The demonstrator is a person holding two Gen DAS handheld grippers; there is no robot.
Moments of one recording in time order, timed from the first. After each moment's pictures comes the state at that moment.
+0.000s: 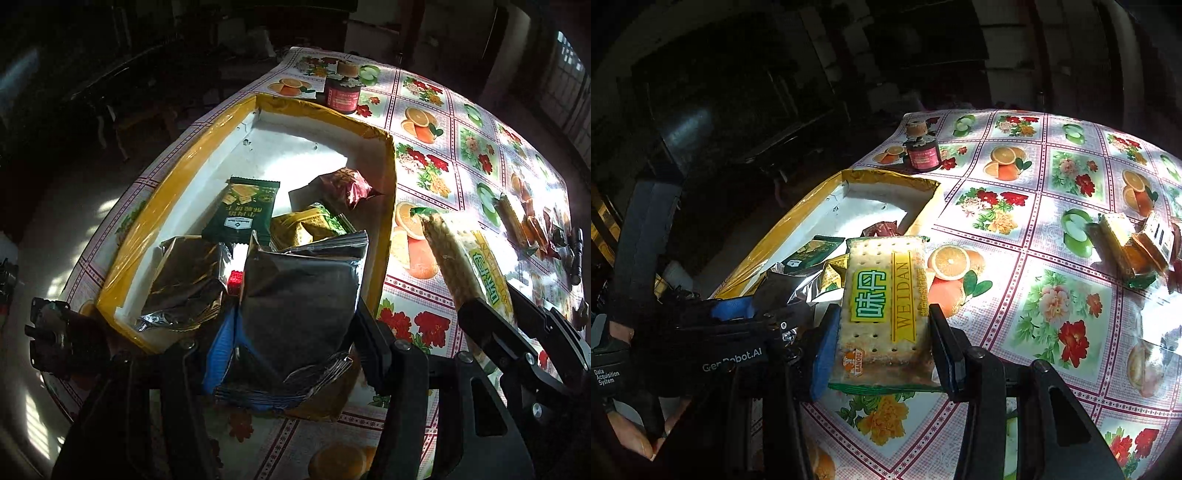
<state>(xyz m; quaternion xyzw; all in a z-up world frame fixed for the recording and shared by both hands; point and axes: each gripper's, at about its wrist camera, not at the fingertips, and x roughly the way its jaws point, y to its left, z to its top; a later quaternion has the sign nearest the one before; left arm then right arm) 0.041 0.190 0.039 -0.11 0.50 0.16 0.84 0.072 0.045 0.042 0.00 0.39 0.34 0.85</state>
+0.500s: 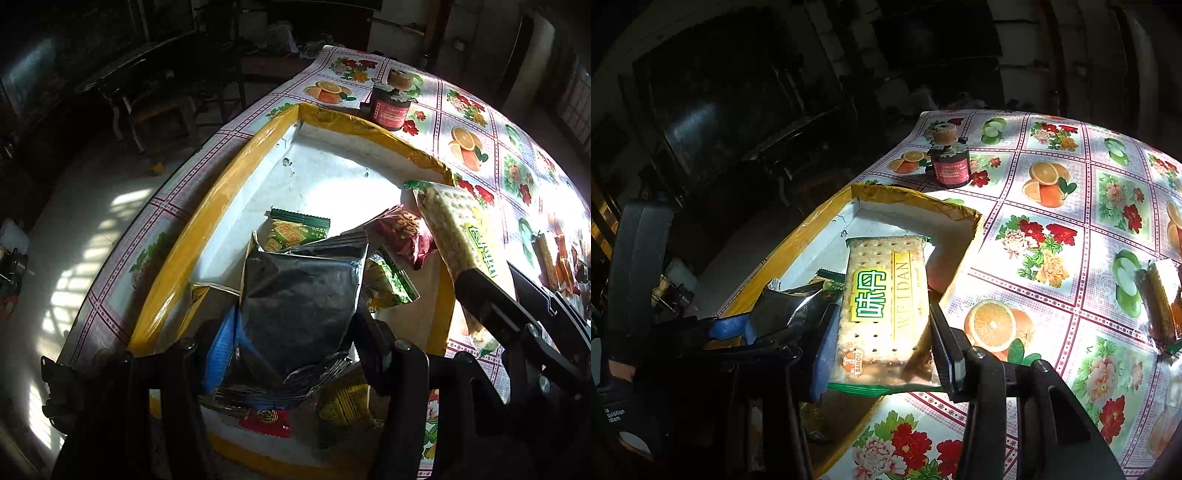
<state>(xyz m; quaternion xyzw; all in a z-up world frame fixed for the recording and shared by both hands) 0.077 0.239 0.031 -0.12 0.51 0.19 0.83 0.125 0.100 0.034 0.00 0.40 0.35 0.84</state>
